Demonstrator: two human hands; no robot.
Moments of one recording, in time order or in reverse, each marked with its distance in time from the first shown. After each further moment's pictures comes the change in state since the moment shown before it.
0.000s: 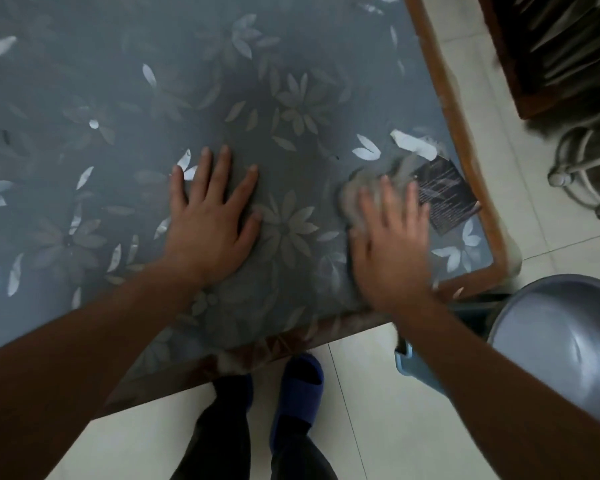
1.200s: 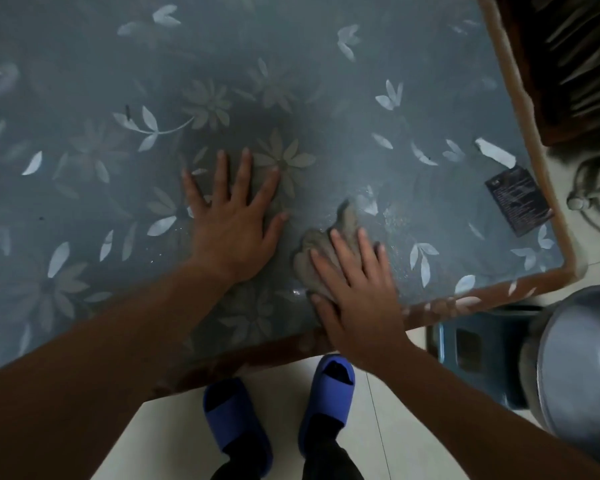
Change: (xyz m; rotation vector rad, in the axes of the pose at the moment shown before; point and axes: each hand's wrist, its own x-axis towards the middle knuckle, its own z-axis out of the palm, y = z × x) left_hand -0.060 -0.090 -0.010 0.024 -0.022 -0.126; right_hand -0.073 -0.151 0.032 0.018 -0.118 -0.304
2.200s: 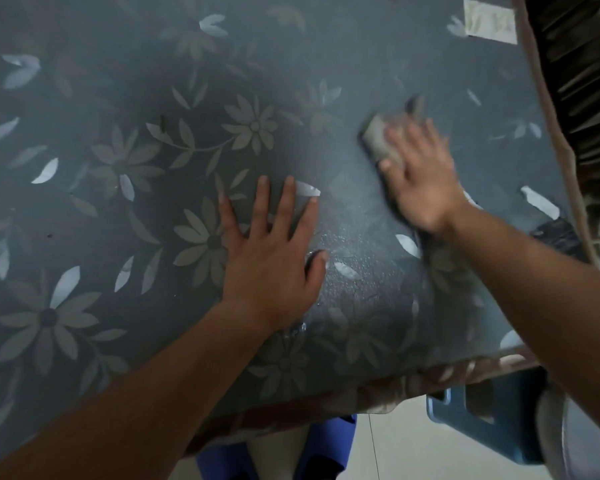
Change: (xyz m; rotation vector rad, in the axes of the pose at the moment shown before) left_hand -0.001 -0.005 0.003 -0.096 0.053 0.017; right_hand 0.212 0.080 -0.046 -0.001 0.020 0.120
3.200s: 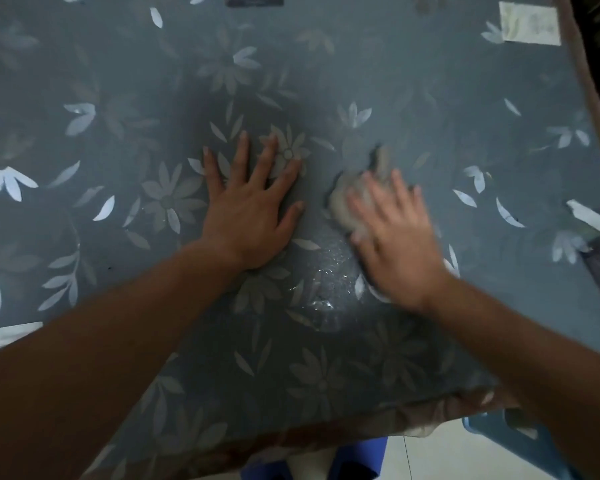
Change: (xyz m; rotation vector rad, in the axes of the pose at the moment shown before) left_hand 0.072 -0.094 -0.029 0.069 -0.040 0.011; right_hand -0.048 -0.084 0.021 -0.025 -0.002 -0.206
